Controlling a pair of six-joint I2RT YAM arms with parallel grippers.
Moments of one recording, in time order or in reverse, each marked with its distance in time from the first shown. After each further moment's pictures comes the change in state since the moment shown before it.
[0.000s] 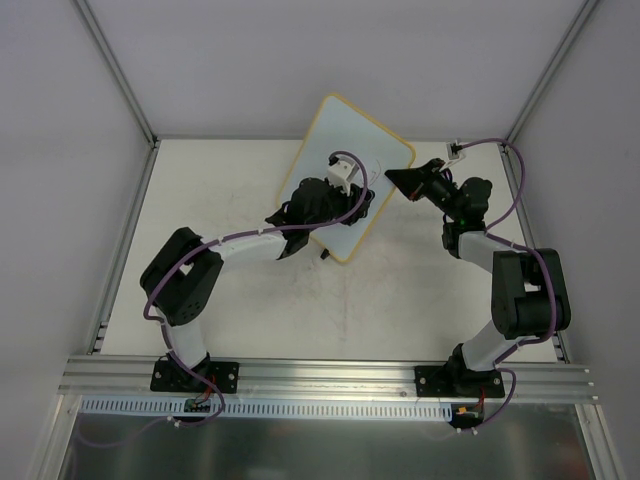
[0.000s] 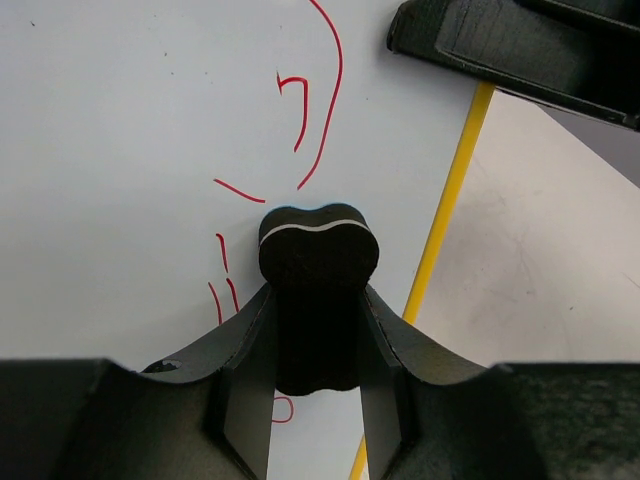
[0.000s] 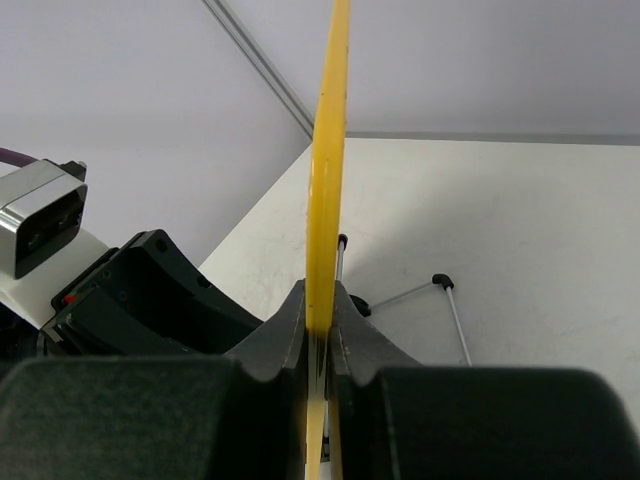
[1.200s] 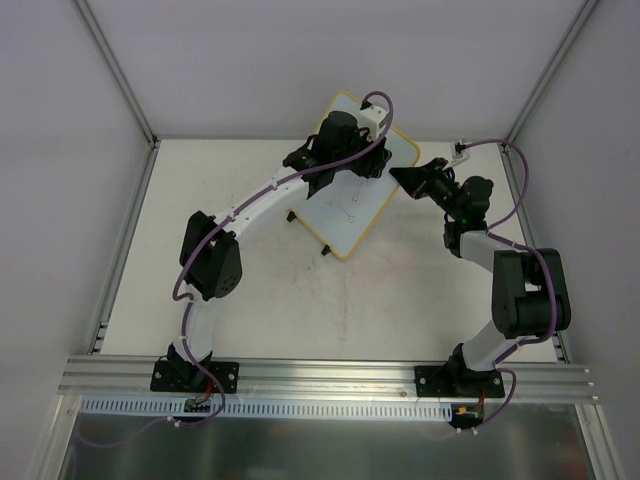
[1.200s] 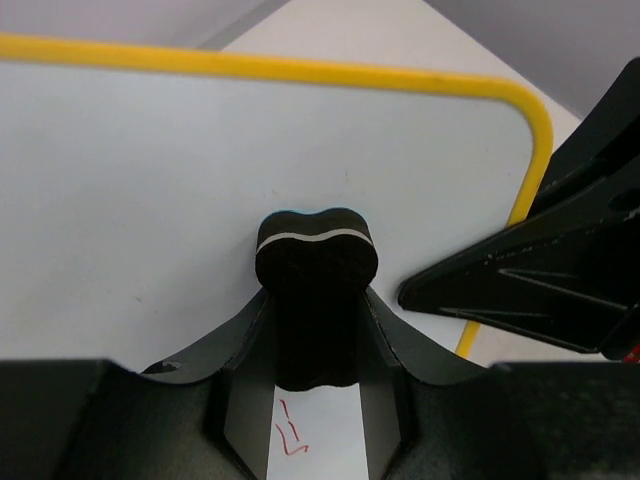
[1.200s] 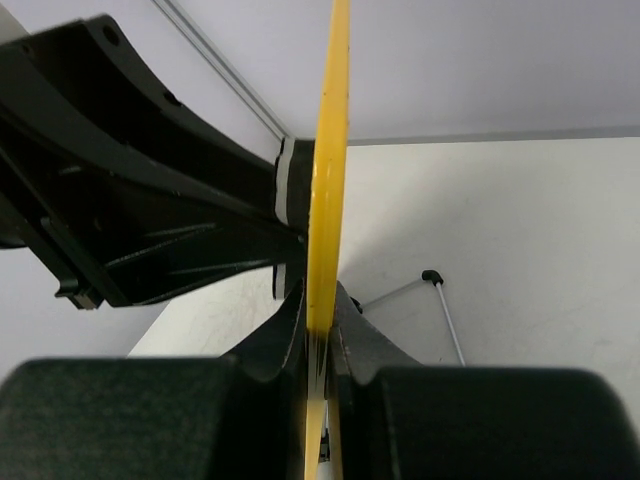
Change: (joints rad) left arm 0.047 0.286 0.838 -0.705 0.066 0.138; right arm -0.012 0.002 0.005 -0.042 0.058 -0.001
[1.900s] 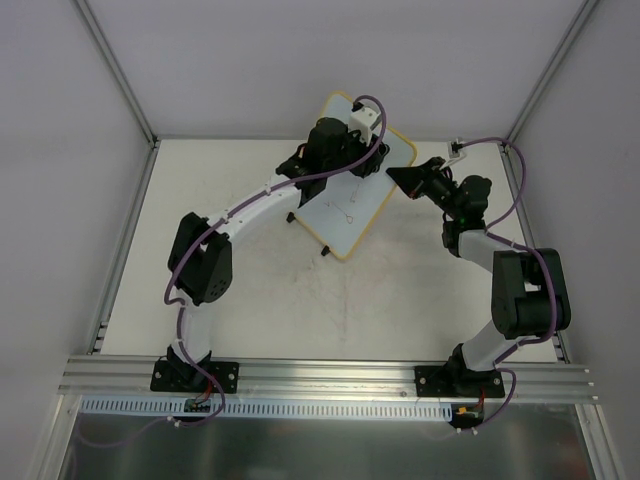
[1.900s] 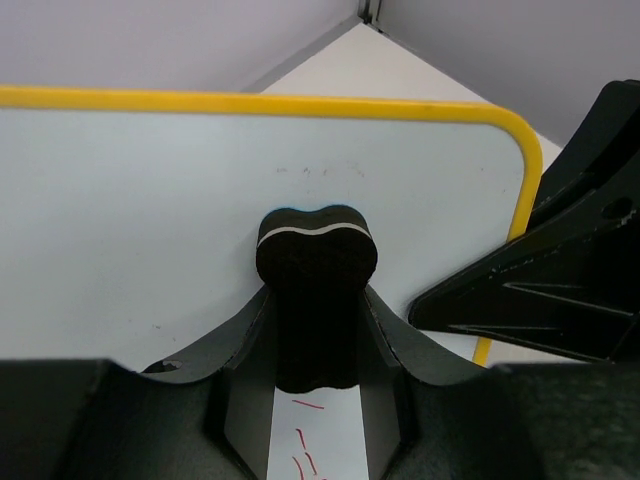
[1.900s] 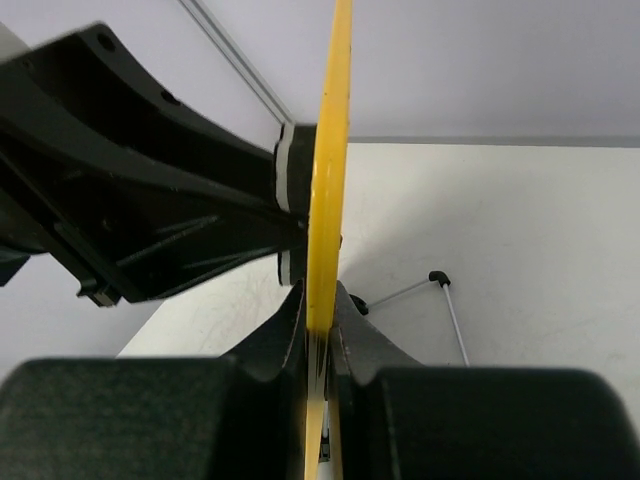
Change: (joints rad) left arm 0.015 -0.056 -0.138 0.202 0.019 0.039; right arm 0.014 0.000 0.008 0.002 -0.016 -0.017
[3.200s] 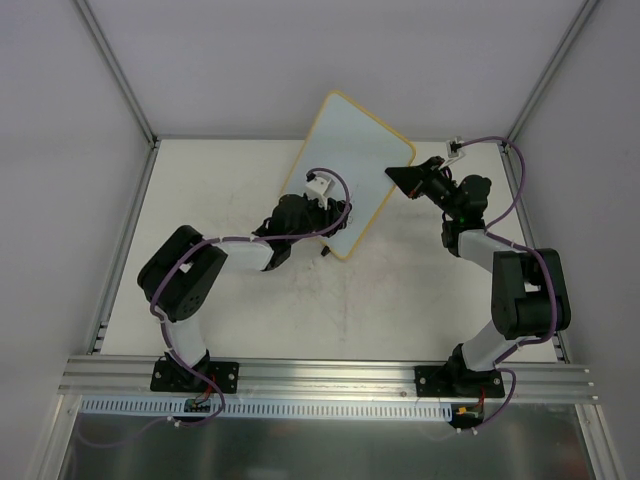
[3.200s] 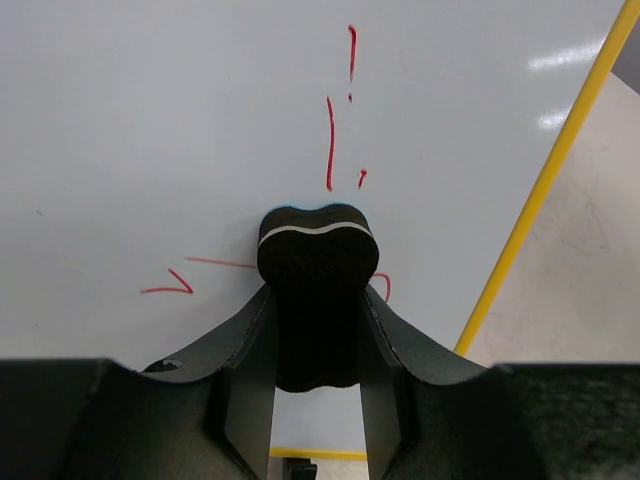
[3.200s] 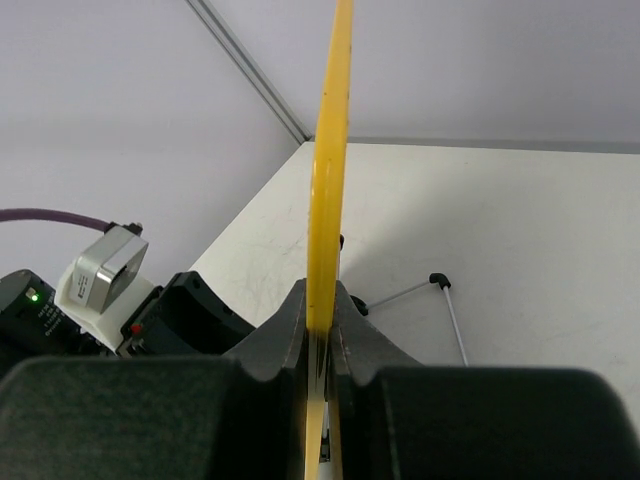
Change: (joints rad) left arm 0.026 -0.217 -0.912 0.690 -0.024 -0.175; right arm 0.006 -0.003 0.004 0.005 -0.011 -0.016
